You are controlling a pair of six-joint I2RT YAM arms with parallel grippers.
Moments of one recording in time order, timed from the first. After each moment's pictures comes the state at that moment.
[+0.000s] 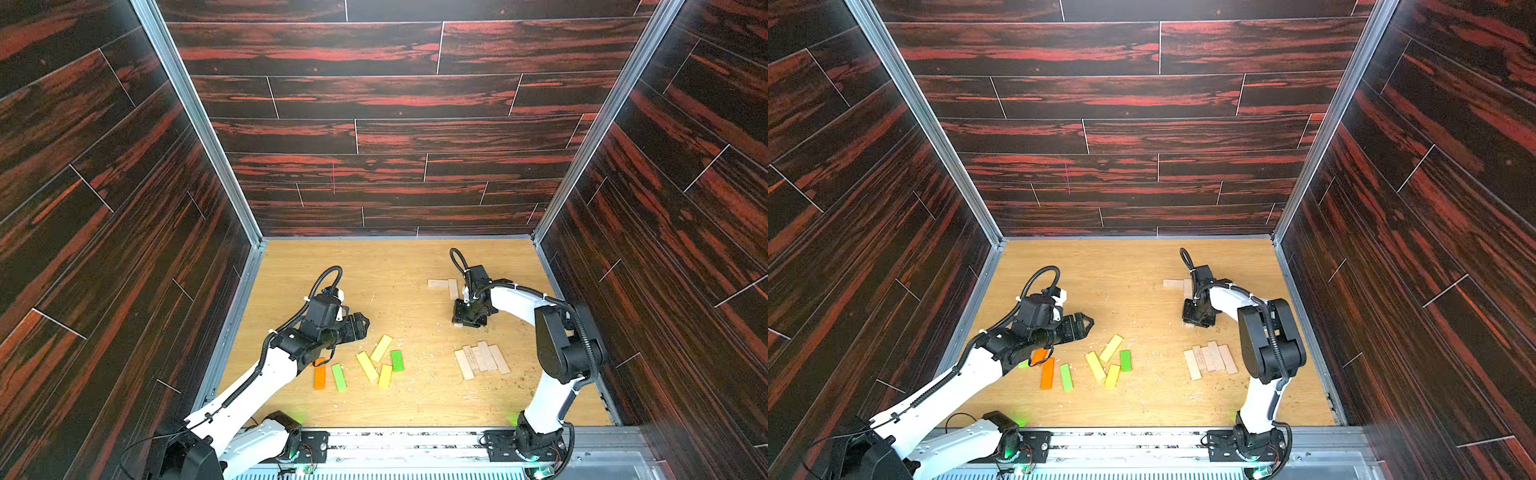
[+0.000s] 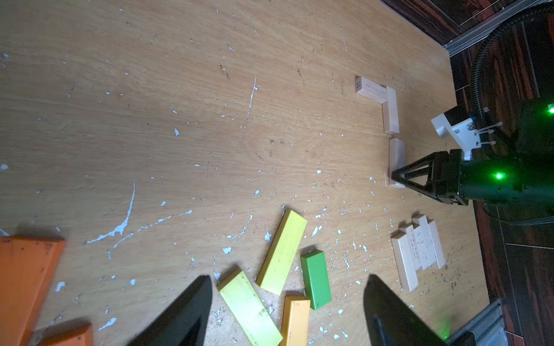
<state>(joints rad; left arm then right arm) -0.47 1.07 0.73 -0.41 0.14 -0.65 0.29 1.85 1.15 -0.63 -0.14 0.45</state>
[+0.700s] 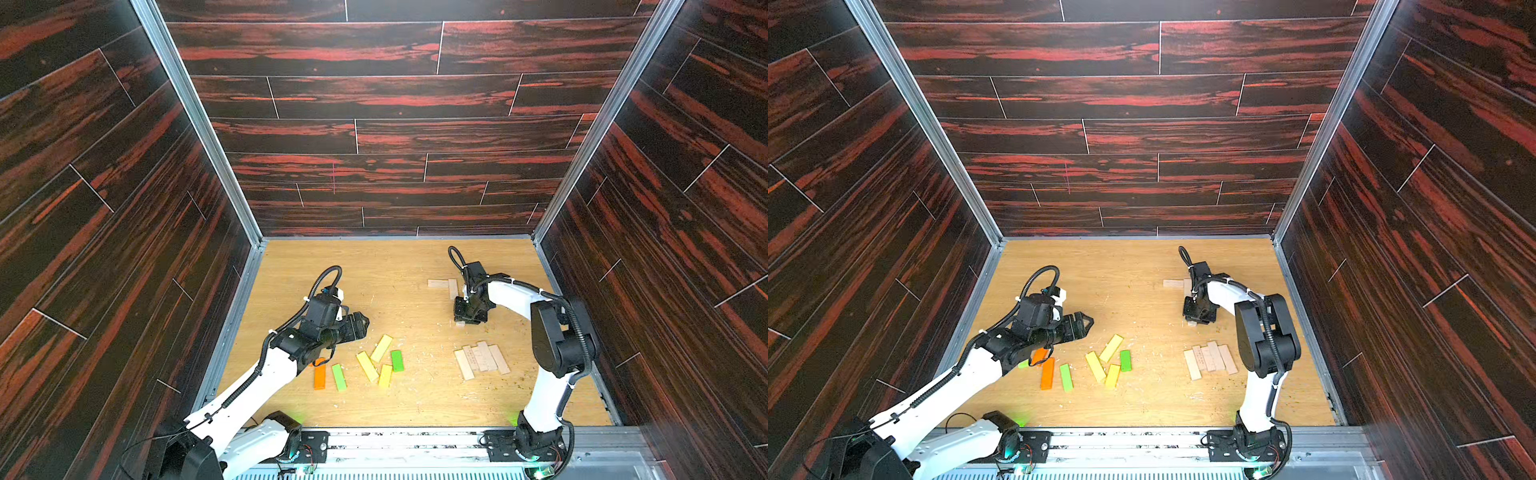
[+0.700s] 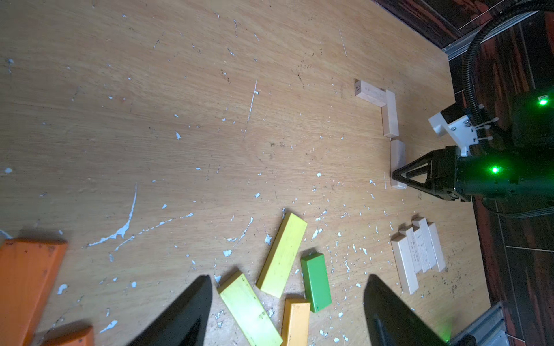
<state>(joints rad) -0.47 1.07 0.73 -0.41 0.13 -0.65 0.29 1.90 1.24 -0.72 -0.09 0.44</state>
